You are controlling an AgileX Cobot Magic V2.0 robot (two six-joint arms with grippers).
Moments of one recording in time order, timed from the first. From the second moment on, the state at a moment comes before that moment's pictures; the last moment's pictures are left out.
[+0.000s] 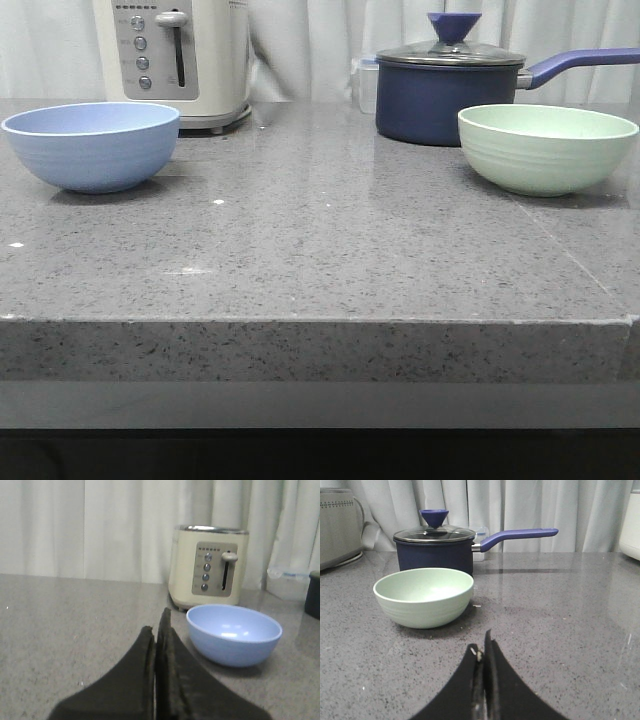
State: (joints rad) left arm -0.05 0.00 -0.05 -0.13 0.00 0.08; right arm 0.02 -0.01 -0.01 0.10 0.06 -0.03
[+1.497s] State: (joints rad) left arm -0.05 0.64 -0.77 -0.12 0.54 0.08; right arm 0.02 0.74 -0.69 0.08 0.59 -0.03
